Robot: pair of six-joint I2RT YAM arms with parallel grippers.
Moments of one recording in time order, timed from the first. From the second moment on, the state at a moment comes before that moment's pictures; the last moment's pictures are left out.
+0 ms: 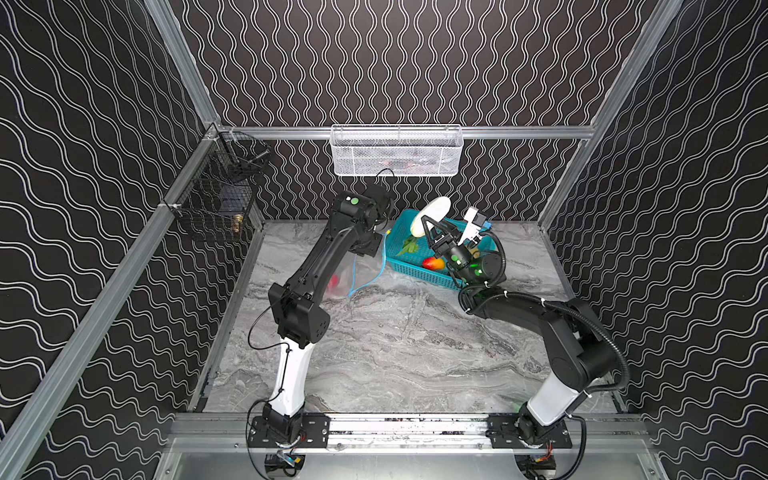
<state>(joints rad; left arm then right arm) -0.49 2.16 2.44 -1.58 -0.28 -0.13 0.50 1.73 0.96 1.35 -0.26 0.77</state>
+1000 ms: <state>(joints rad) -0.45 2.14 2.45 -1.61 -0.12 -0.12 0.65 1.88 1.06 1.51 -0.18 0.82</state>
